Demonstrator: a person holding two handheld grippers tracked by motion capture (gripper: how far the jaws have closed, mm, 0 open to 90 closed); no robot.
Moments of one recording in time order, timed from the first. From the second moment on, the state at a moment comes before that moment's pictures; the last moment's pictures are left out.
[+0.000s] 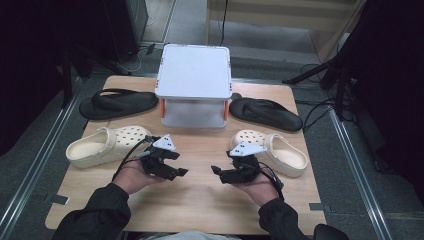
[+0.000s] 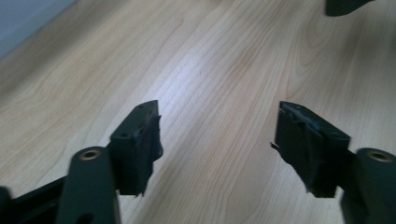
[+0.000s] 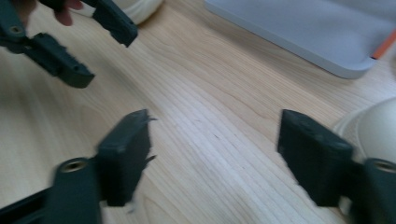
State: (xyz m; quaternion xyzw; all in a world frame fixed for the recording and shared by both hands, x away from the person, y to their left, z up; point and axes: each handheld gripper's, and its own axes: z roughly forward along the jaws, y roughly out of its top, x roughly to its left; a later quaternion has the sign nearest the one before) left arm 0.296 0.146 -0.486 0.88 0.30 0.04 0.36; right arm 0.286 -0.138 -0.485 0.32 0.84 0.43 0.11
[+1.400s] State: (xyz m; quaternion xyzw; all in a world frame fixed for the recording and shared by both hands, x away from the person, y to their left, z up) left arm 0.304 0.160 -0.473 0.88 0.30 0.03 0.37; right arm 0.281 -0.148 -0.471 0.28 0.85 0.45 0.06
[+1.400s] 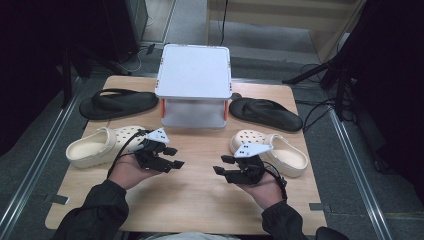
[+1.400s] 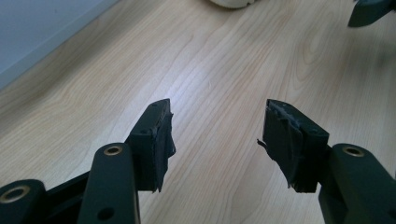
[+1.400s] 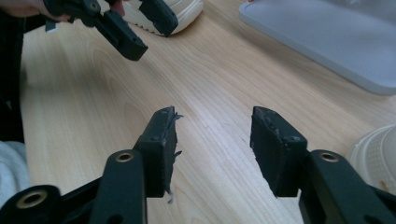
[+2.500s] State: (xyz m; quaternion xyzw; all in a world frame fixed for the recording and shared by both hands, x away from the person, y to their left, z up) left arm 0.287 0.209 -0.452 0.86 0.35 0.03 0.37; right arm 0.296 -0.142 -0.470 0.26 0.86 0.44 0.07
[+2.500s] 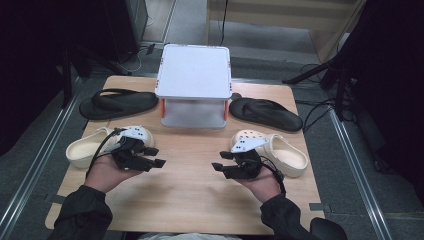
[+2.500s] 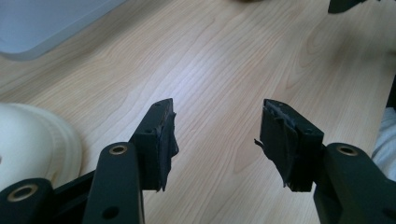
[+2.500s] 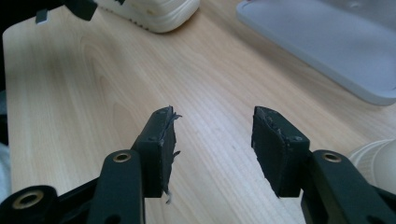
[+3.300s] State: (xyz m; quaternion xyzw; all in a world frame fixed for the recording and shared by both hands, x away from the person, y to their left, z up) left arm 0.263 0.284 -0.435 0.82 0.43 0.06 0.38; right arm 0.305 -0.118 -0.472 0.24 0.87 0.43 0.04
